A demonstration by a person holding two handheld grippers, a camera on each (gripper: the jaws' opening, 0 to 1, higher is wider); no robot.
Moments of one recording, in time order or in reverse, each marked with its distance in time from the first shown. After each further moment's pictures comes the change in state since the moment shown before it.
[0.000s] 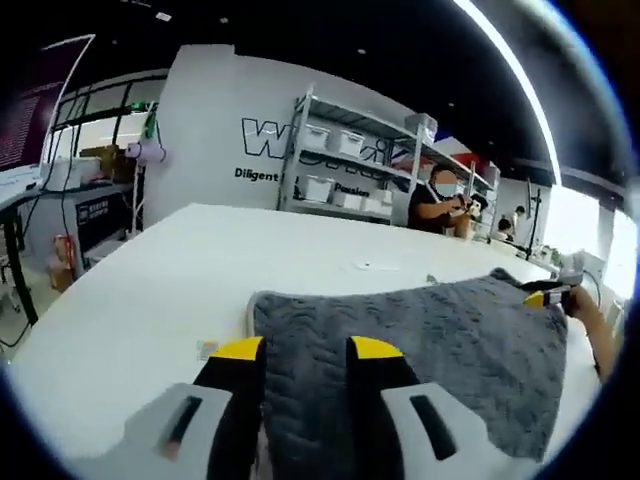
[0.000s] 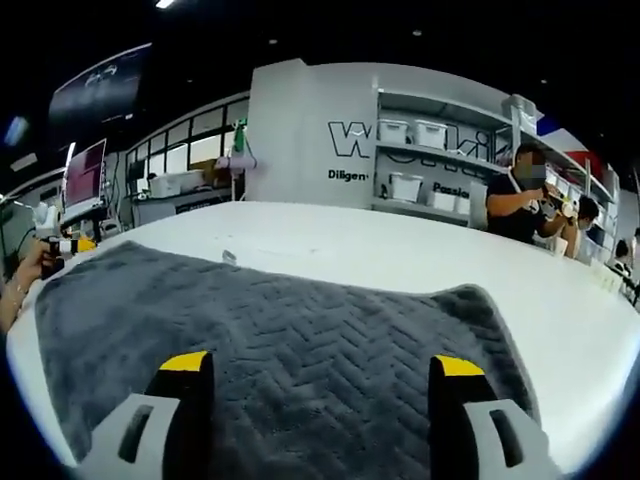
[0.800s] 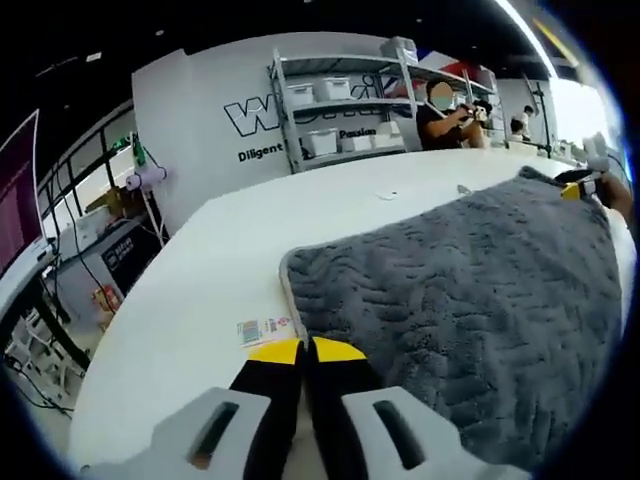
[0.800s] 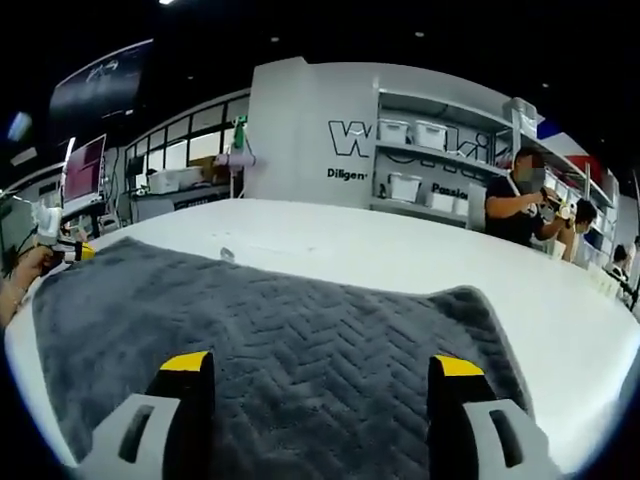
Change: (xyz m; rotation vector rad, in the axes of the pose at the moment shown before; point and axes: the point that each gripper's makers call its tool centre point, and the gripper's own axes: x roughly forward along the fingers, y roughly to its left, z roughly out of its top) left arm 0.001 0.016 -0.026 0.278 0.132 0.112; right arm -0.001 -0.001 -0.001 -0.016 0.010 -0.012
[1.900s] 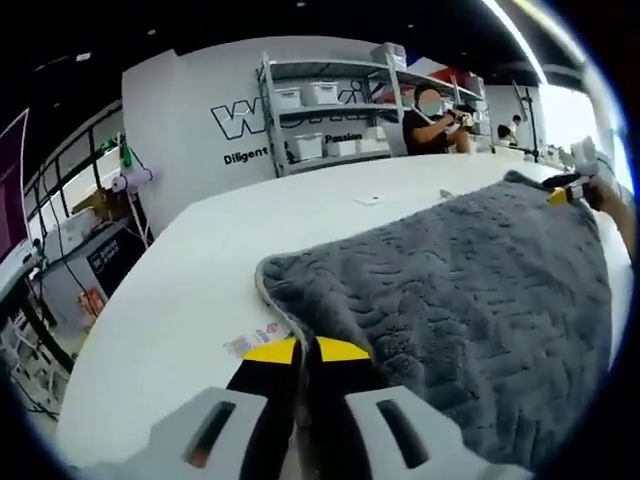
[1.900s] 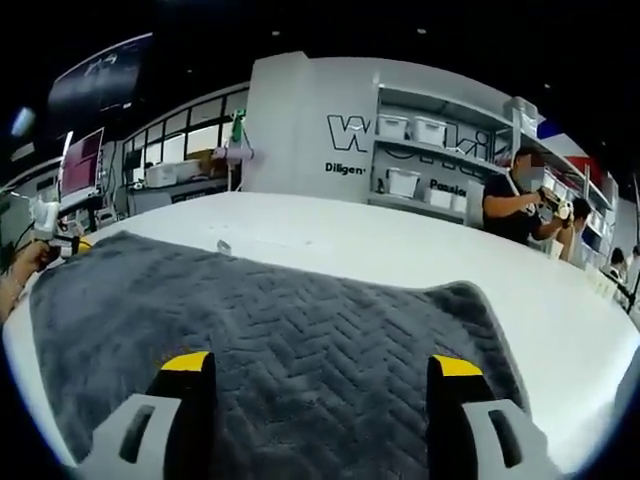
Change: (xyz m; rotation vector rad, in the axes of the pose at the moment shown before) left arm 0.004 -0.018 0.004 -0.003 -0.019 -0.072; right arm -0.001 -0.004 -0.006 -0.011 0.028 -0.015
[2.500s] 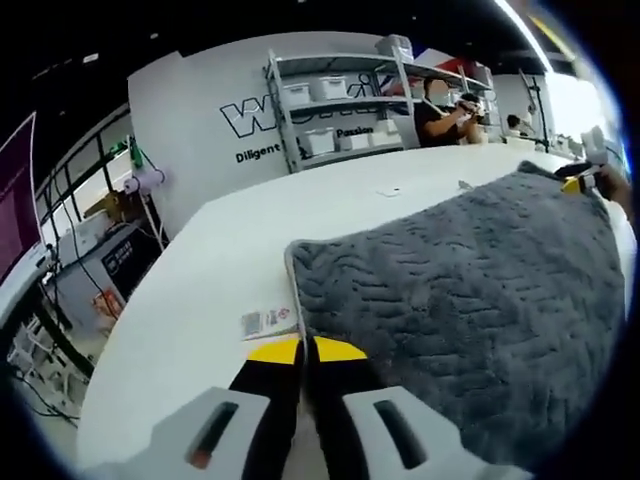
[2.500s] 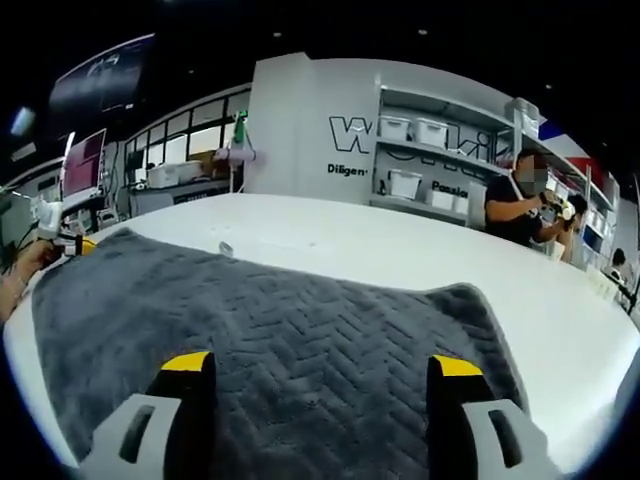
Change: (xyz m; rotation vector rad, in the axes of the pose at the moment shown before) left arm -0.001 0.029 -0.005 0.039 0.022 0.071; right arm -0.002 0.005 0.003 -0.002 -0.007 0.010
